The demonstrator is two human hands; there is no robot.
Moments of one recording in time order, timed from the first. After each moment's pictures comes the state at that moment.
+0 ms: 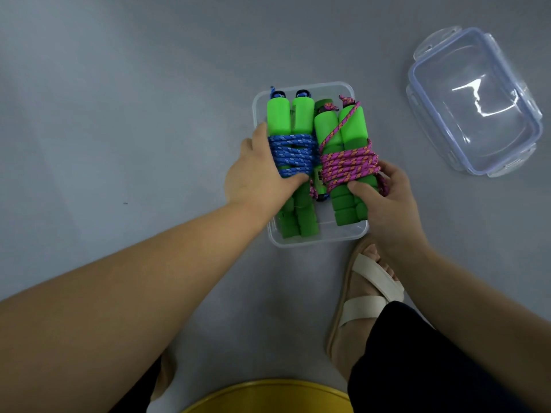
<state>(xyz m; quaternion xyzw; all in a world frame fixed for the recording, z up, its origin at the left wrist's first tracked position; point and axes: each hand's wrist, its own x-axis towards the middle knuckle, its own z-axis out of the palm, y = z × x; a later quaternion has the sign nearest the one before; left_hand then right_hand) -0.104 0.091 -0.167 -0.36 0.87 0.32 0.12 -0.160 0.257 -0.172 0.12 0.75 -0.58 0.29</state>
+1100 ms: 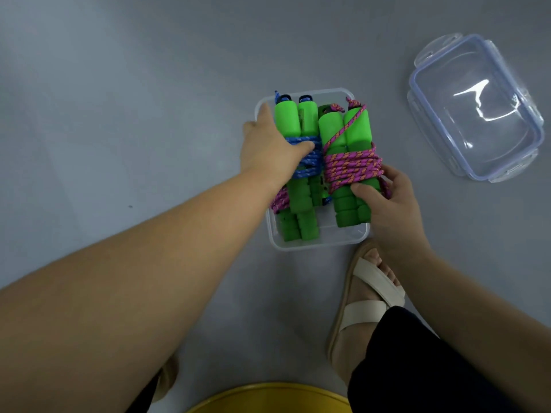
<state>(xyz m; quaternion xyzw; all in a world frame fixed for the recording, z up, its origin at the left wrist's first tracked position) -0.144 0.081 -0.164 -0.42 0.78 0.45 0.09 -0.163 0.256 -0.166 0.15 0.72 -0.61 0.29</state>
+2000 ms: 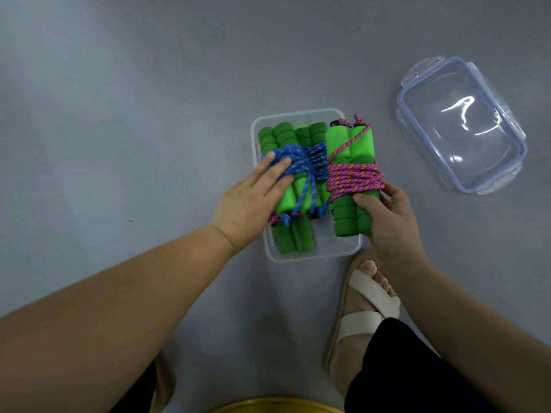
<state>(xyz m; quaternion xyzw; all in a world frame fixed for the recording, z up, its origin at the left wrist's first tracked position) -0.079 0.067 -0.203 0.04 0.99 0.11 -0.03 -0.168 0.261 -0.168 0.22 0.68 -0.64 0.28</state>
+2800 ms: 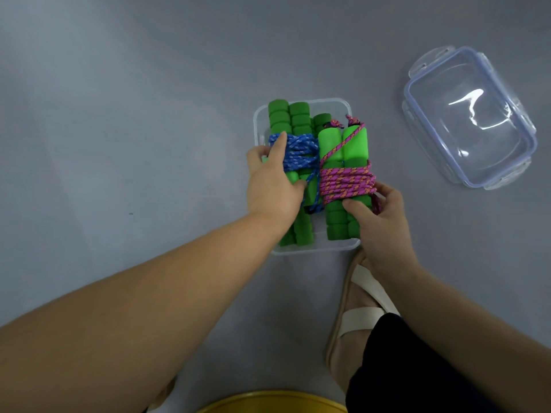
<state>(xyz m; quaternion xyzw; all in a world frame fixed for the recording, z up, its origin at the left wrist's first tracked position) -0.115 0.110 -0.168 -0.40 0.80 0.44 0.05 -0.150 0.259 -0.179 0.15 0.74 -0.59 0.29</state>
